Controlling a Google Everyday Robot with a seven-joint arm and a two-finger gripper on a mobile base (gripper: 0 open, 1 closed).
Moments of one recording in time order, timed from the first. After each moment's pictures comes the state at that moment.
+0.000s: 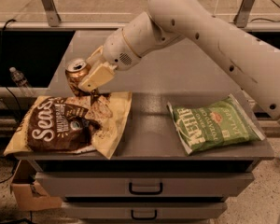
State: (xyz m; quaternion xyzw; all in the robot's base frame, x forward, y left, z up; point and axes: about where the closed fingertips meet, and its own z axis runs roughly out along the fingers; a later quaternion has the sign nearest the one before) arm 0.567 0.130 0.904 -0.67 0.59 0.31 0.34
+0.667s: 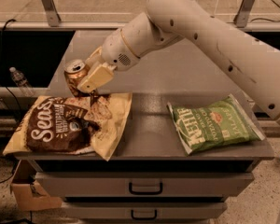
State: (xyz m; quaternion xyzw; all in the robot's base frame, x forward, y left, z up) arm 0.565 0.134 0.903 -0.67 0.59 0.31 0.33
